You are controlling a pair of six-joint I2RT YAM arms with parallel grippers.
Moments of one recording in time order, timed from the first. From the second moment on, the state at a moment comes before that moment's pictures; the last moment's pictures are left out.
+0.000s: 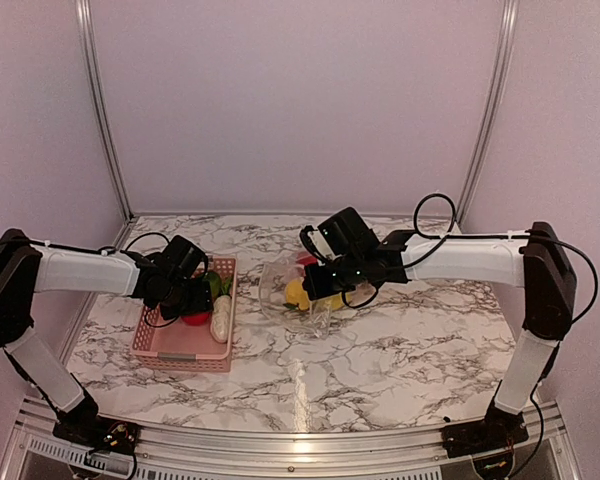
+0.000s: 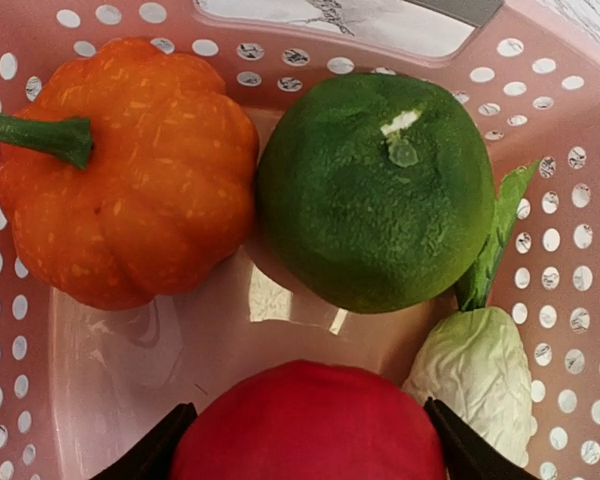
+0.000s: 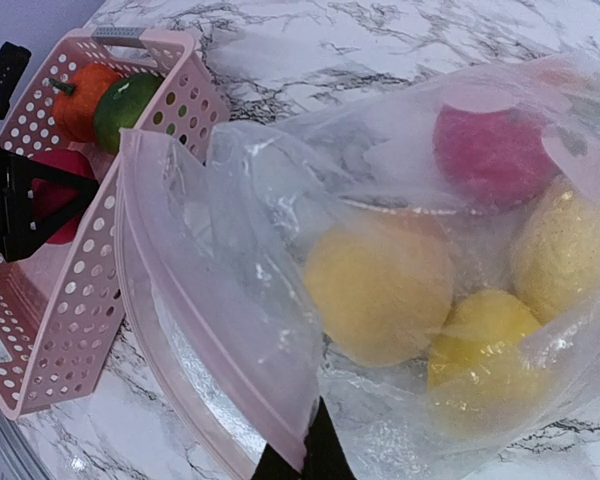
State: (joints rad) left arm -0.60 1.61 0.88 -0.33 -0.22 -0.73; right arm 0.86 1.80 1.31 -0.32 -0.02 0.39
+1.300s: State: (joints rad) left arm -0.61 1.51 1.00 -0.37 -0.21 -0.68; right arm 0.86 1.79 1.31 -0.32 -0.02 0.39
